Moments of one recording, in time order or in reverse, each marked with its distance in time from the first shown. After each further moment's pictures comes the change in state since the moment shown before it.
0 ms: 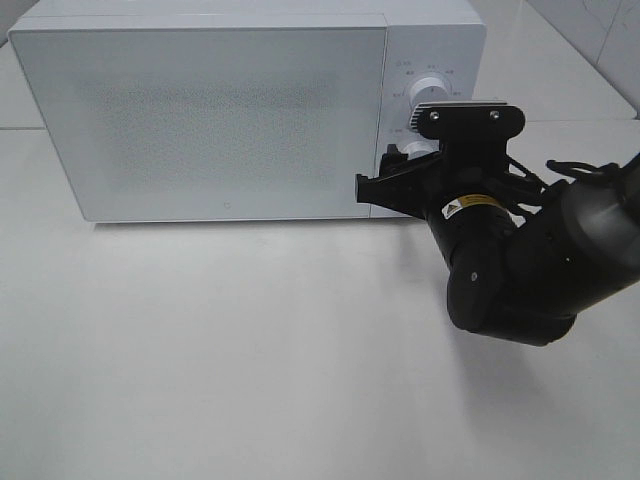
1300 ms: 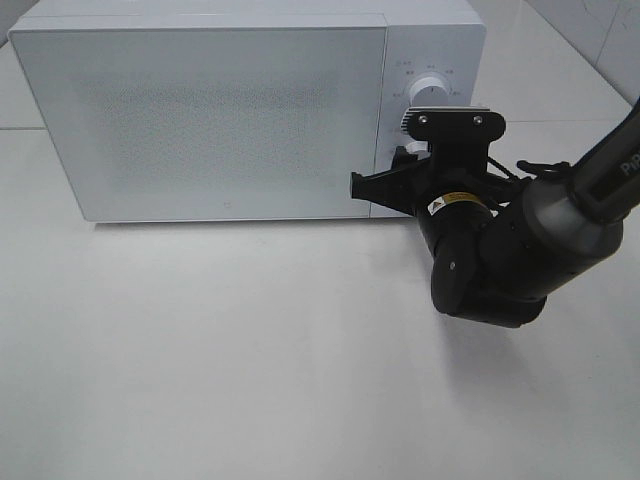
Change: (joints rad) left arm 0.000 0.000 0.000 0.000 0.000 0.000; right arm -0.060 0.105 -0.098 -0.053 0.009 0.043
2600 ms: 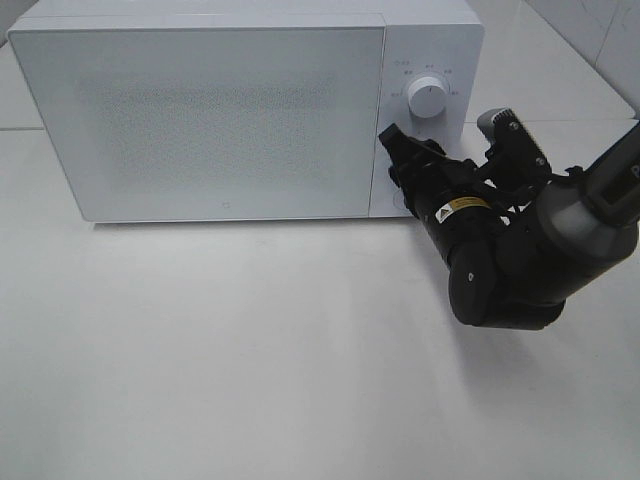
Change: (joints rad) left arm 0.000 0.000 0.000 0.000 0.000 0.000; right arm -0.027 0.008 0.029 -0.146 -0.020 0.905
